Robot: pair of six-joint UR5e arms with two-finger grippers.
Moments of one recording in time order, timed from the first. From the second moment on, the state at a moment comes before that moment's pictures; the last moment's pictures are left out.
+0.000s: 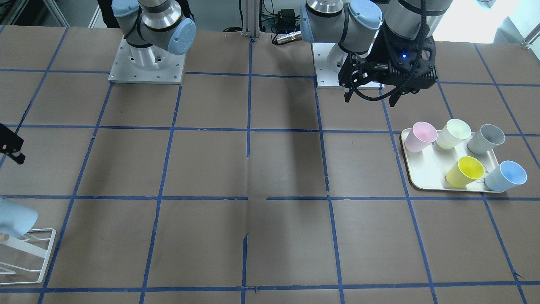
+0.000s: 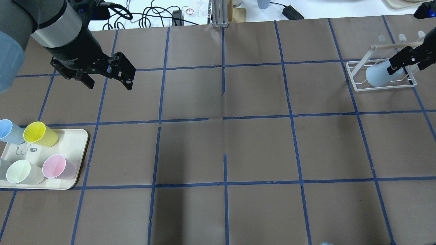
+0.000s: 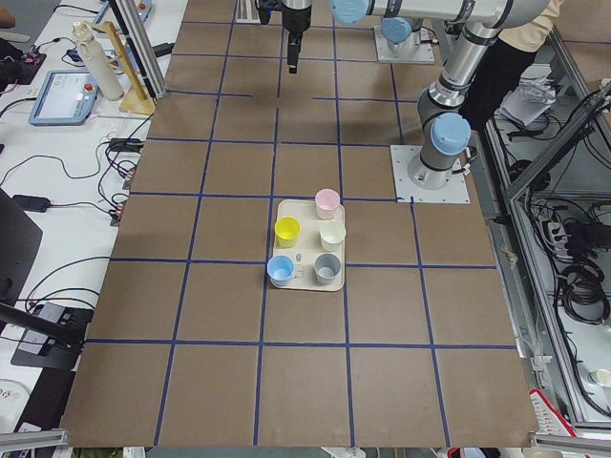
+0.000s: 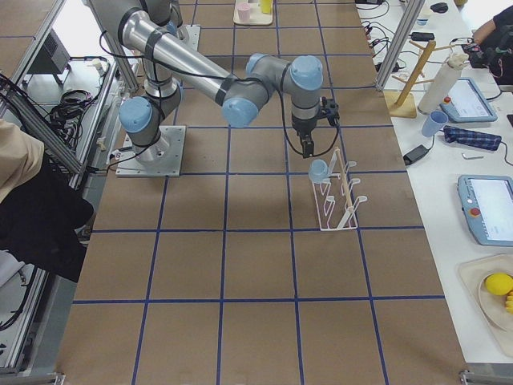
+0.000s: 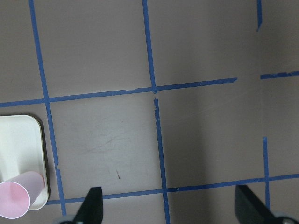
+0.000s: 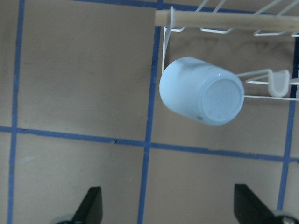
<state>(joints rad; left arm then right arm) -1.55 -1.51 -1.59 -1.57 1.56 0.11 1.06 -1.45 1.66 -1.84 -1.47 -0.60</state>
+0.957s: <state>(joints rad) -1.55 -1.51 -1.59 -1.57 1.56 0.12 1.40 -1.78 1.68 -1.44 -1.47 -0.15</state>
